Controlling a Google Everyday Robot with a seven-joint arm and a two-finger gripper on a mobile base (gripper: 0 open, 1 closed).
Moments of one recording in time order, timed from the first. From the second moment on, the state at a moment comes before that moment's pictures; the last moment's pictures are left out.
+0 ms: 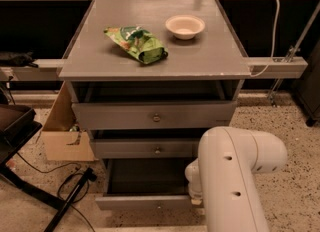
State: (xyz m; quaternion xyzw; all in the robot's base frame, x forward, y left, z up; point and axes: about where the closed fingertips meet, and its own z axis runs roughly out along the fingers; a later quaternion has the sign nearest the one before) arm 0.519 -0.174 0.167 0.64 -0.77 -0.02 0.05
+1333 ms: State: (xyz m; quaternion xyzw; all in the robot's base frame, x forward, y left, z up) arm 0.504 -0.181 0.170 0.63 -0.77 -0.03 0.07
